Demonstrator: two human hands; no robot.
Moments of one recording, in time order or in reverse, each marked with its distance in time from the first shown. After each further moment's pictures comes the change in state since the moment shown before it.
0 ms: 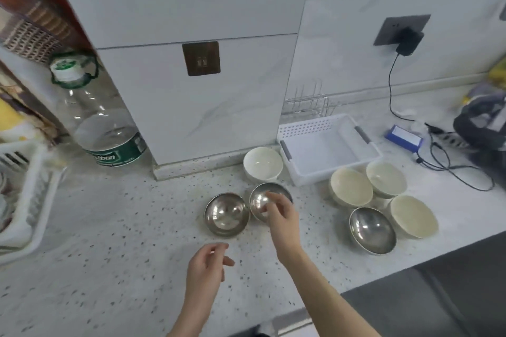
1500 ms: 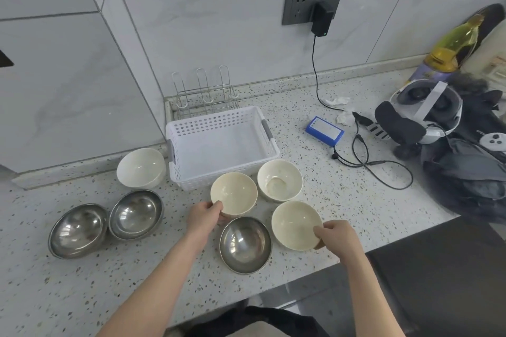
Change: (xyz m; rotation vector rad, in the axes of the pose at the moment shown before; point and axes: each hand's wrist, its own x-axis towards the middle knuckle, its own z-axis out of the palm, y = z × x) left_hand 0.054 0.052 0.328 0.233 -0.067 -0.146; right_hand 0.136 -0.011 -0.414 -0.659 0.009 0.356
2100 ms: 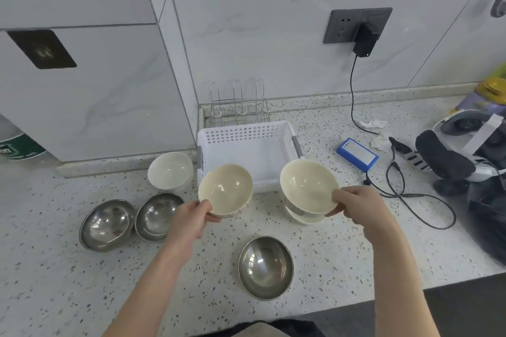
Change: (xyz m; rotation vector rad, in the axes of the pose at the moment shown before) left_hand -0.025 0.024 -0.070 -0.249 0.115 0.060; right_hand 0.000 -0.127 -0.032 0.157 -0.095 -0.229
